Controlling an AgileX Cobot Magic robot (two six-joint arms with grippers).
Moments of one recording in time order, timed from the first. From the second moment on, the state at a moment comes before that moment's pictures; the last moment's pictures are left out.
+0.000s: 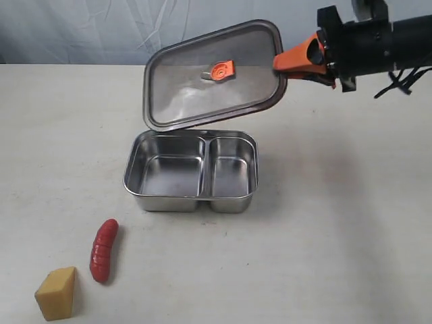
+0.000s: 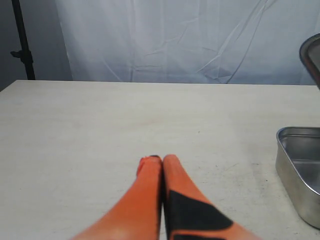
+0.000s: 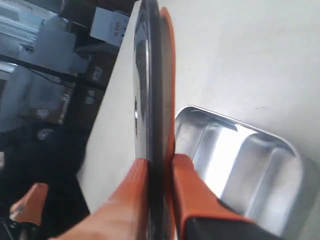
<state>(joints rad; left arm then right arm) 0.00 0.01 0.00 -0.06 0.23 0.00 0.12 1.80 -1.19 1.38 1.15 -0.97</state>
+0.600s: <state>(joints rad) 0.00 0.01 0.00 -0.06 0.23 0.00 0.09 1.47 -1.29 0.43 0.77 -0.84</state>
